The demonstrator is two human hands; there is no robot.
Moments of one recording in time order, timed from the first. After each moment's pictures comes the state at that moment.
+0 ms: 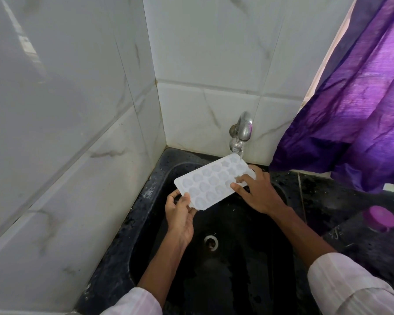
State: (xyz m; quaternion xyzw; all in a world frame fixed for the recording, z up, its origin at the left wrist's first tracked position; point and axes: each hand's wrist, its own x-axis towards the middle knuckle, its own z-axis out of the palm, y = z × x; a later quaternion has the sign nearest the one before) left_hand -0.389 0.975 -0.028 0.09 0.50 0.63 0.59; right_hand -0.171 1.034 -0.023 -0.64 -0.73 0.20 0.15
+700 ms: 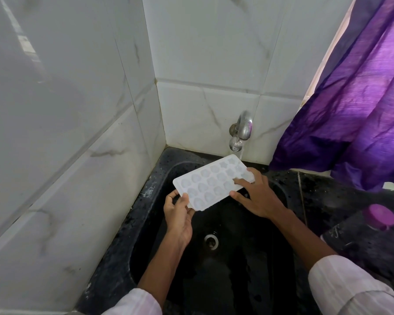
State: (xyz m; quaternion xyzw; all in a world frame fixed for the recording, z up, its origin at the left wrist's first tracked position) left_hand -0.392 0.973 -0.031 0.09 0.51 0.62 0.58; right_hand -0.165 1.029 -0.036 -0.62 -0.76 0.18 0.09
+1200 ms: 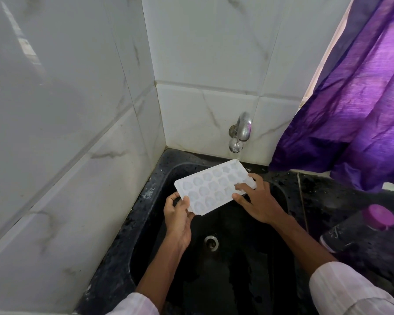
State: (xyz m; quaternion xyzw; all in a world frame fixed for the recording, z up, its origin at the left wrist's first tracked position) left_hand -0.392 0.967 -0.030 0.13 0.52 0.62 0.58; right_hand -0.162 1.023 -0.051 -0.63 -0.74 0.21 0.11
